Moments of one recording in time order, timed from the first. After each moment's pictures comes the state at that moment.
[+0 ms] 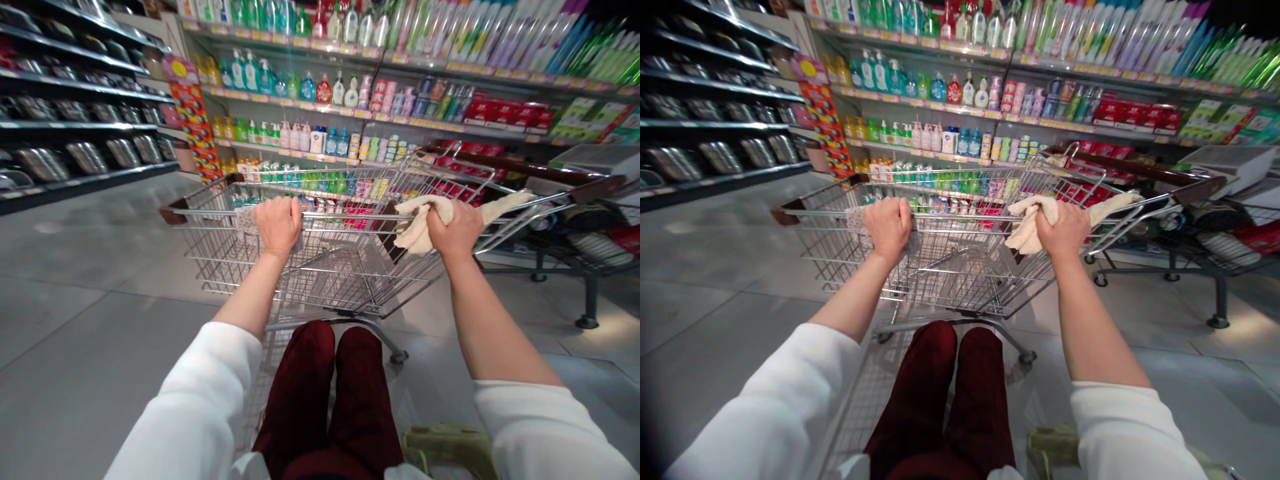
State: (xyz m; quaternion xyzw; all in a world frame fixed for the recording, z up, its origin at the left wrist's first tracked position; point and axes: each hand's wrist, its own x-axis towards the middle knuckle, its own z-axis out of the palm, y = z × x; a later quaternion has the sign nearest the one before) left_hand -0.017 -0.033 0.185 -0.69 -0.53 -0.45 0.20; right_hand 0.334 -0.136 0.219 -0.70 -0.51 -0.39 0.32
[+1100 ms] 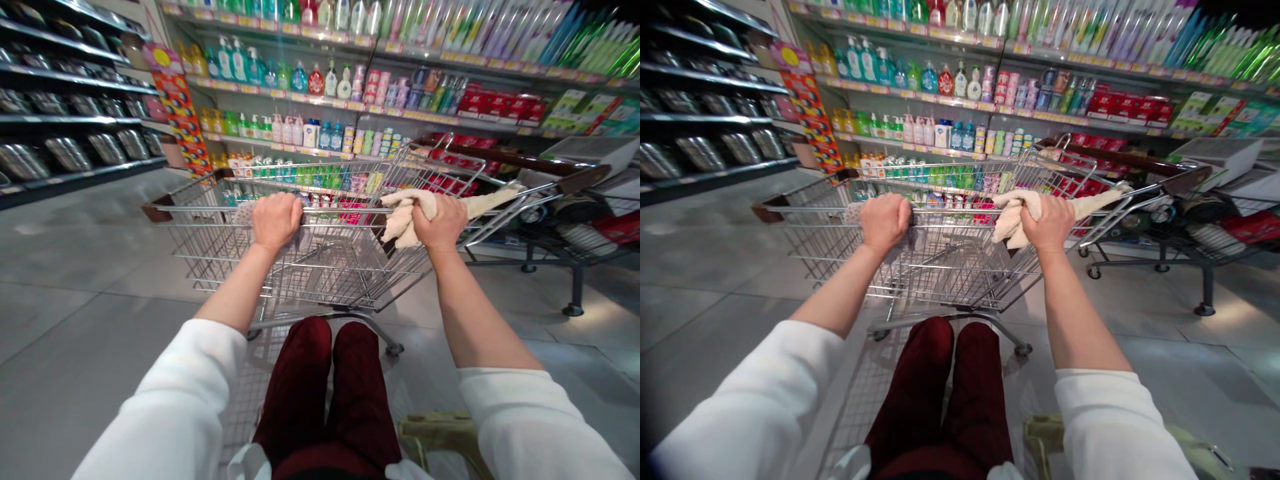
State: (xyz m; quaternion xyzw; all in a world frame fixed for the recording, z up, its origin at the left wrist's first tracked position) left_hand -0.019 -0.034 0.190 -0.77 -0.45 -0.40 0.20; right_hand 0.319 -0.132 0.215 -0.69 -0.52 -0.39 0.31
